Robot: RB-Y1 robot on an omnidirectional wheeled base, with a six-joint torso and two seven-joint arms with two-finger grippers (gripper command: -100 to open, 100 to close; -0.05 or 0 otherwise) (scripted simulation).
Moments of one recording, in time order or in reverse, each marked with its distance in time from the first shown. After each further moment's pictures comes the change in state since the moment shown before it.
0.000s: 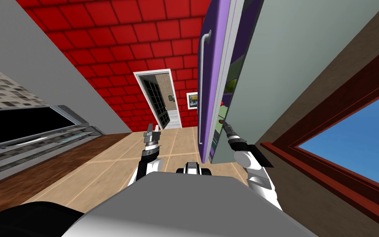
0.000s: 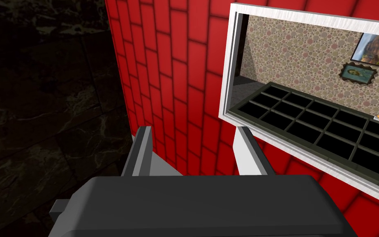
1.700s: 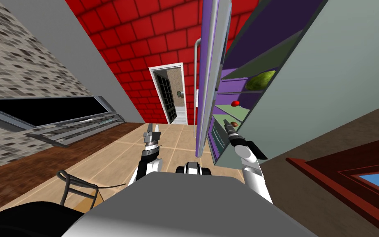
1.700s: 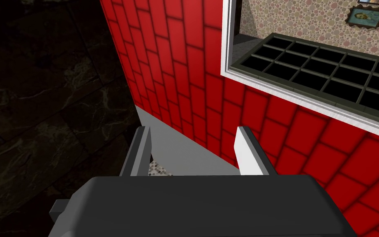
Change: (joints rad) left arm 0.000 0.000 0.000 0.000 0.000 0.000 0.000; right arm -0.158 0.050 -0.152 0.180 -0.163 0.083 0.101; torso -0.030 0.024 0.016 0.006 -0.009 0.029
